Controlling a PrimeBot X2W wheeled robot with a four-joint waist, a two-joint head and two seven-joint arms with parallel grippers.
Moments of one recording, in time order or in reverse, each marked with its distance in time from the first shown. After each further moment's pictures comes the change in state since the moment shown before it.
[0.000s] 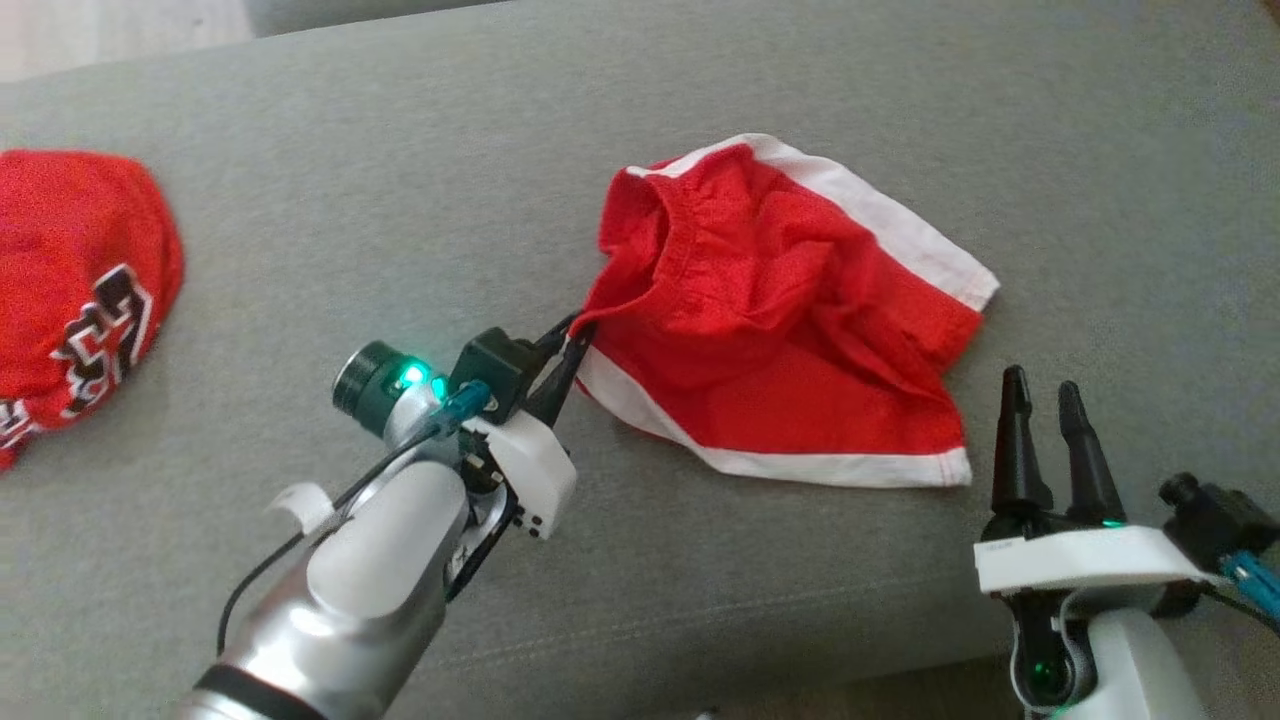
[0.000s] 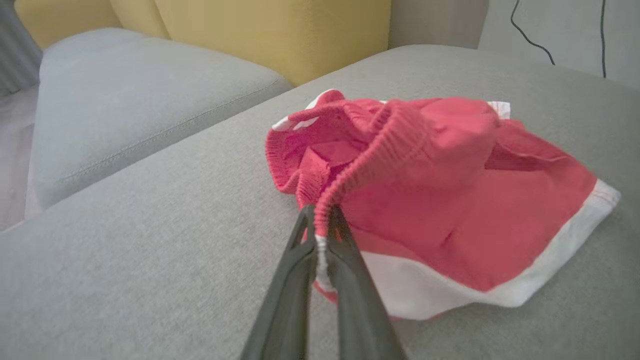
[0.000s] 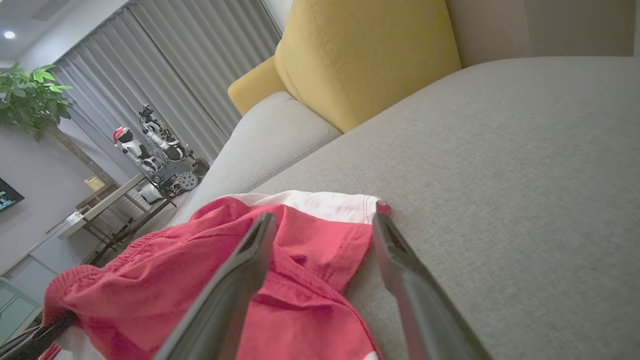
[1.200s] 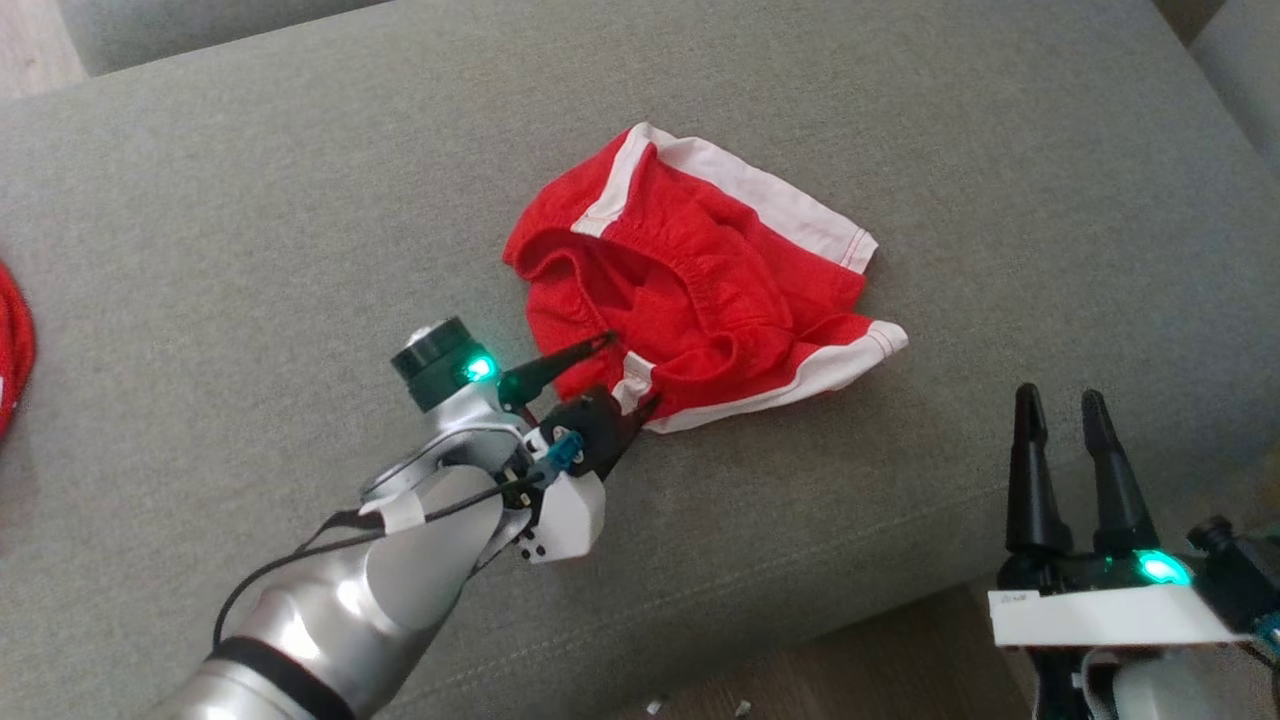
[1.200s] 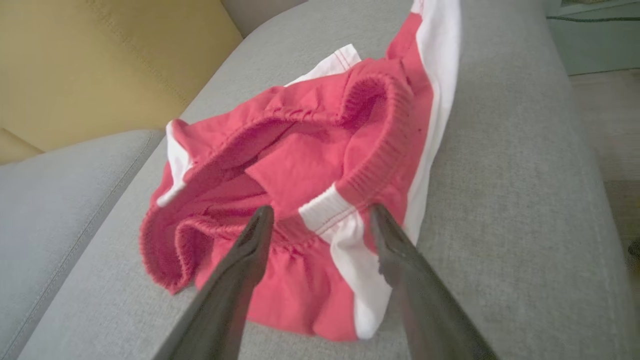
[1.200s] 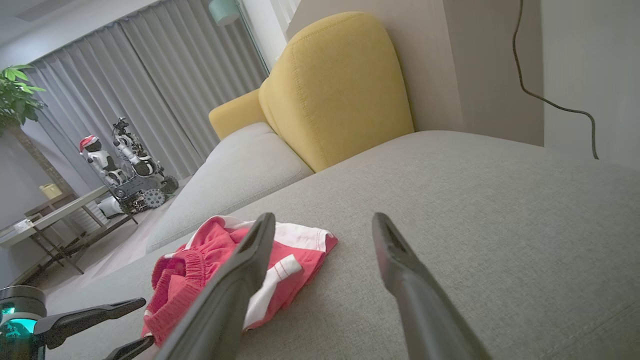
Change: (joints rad) left arm -0.047 -0.020 -0.064 0.068 0.387 -0.099 0.006; right arm 0.144 0.001 0.013 -0.247 -0.103 0.000 0.000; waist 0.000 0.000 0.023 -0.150
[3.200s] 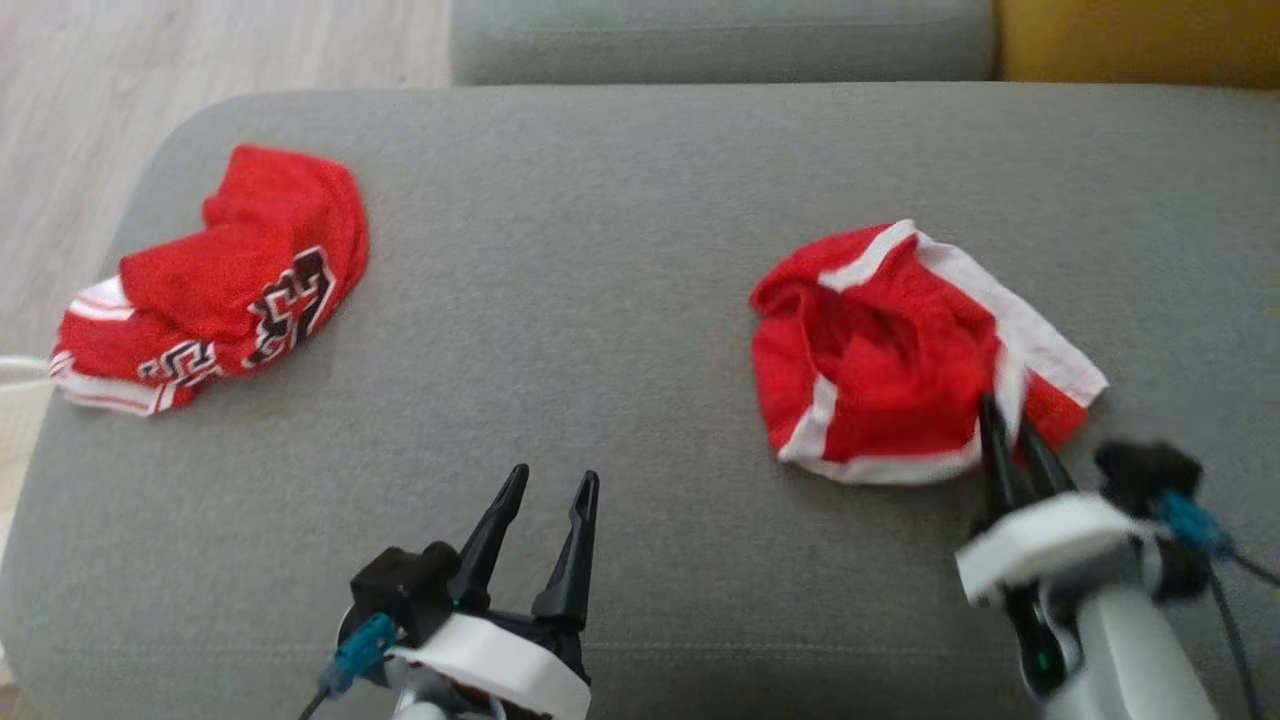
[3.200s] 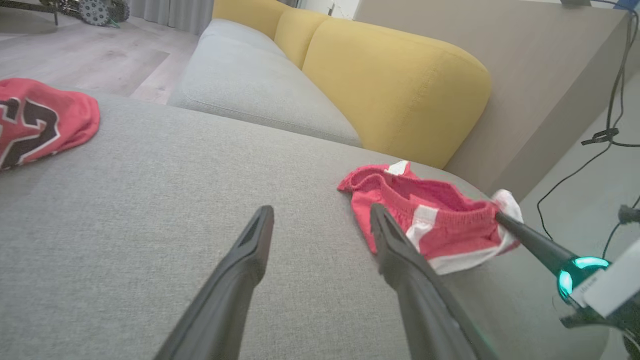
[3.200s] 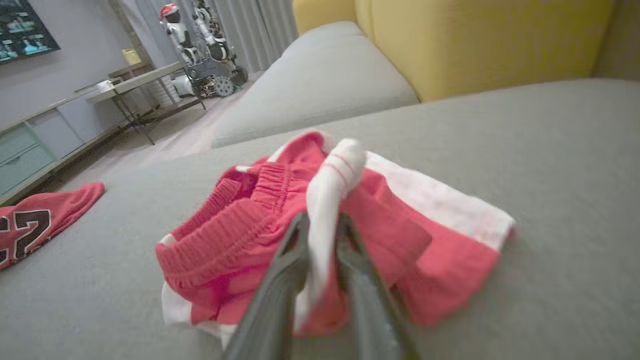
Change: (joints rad) left arm 0.672 -0.080 0.402 -0.621 -0.493 0.150 -0.006; right arm -0.295 -0.018 -0.056 0.484 -0.219 0.000 0.109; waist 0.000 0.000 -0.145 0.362
